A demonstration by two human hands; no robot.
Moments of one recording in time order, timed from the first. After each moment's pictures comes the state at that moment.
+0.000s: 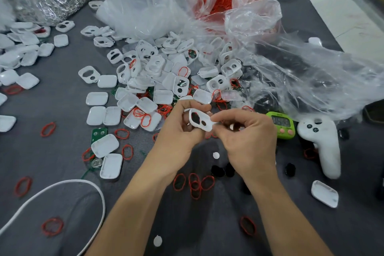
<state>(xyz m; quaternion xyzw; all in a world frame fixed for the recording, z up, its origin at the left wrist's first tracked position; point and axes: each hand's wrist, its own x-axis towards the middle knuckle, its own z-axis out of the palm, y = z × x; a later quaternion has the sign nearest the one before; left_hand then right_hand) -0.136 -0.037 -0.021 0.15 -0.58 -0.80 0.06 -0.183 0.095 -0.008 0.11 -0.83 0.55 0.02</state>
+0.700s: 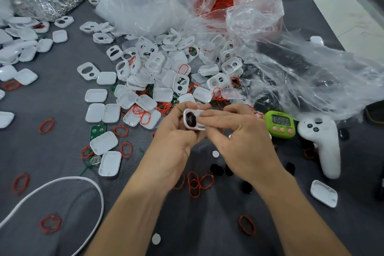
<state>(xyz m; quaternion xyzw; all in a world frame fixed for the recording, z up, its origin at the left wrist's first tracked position) -0.130 -0.033 -0.015 0.16 -0.40 -0.90 0.06 -0.185 0.098 -0.007 0.29 -0.85 0.43 0.02</state>
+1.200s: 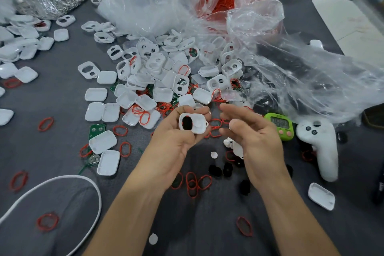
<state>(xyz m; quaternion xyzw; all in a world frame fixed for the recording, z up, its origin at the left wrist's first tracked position) -0.131 -0.035 -0.026 0.21 -0.38 -0.90 0.05 -0.192 0.116 -0.019 0.05 -0.67 0.72 -0.15</state>
